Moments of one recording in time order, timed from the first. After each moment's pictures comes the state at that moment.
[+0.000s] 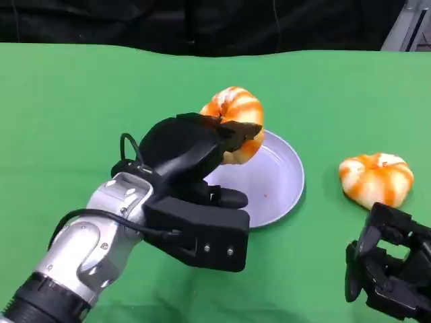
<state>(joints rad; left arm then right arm) -0.52 0.25 -0.48 0.18 0.82 -0.10 -0.08 0.30 -0.11 -0.03 -0.38 0.34 0.12 0.33</state>
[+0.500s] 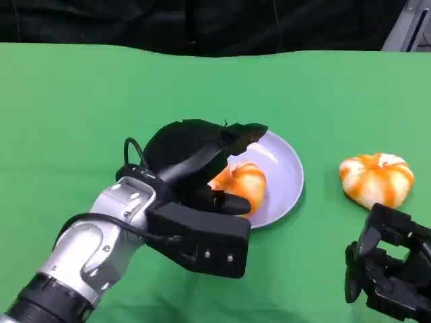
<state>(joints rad) -0.52 0.24 -0.48 0.23 0.82 -0.16 -0.04 0.30 -0.11 -0.03 -0.38 0.34 0.11 0.33</state>
